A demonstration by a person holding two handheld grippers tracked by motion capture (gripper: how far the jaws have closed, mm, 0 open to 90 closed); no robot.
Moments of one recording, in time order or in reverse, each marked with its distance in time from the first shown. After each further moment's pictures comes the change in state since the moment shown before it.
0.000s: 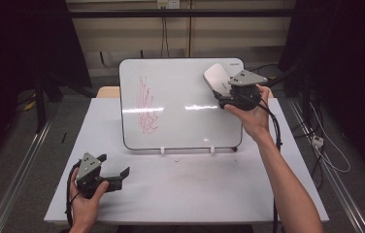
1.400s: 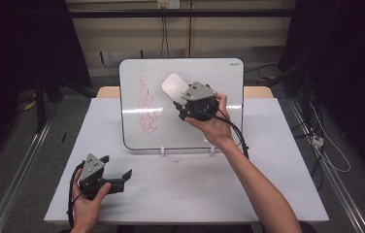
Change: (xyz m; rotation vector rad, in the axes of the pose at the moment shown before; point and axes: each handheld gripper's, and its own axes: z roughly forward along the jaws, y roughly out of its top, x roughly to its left) left arm -0.003 -0.003 0.003 0.030 -0.019 0.020; right arm 0.099 0.035 0.033 -0.052 0.085 -0.160
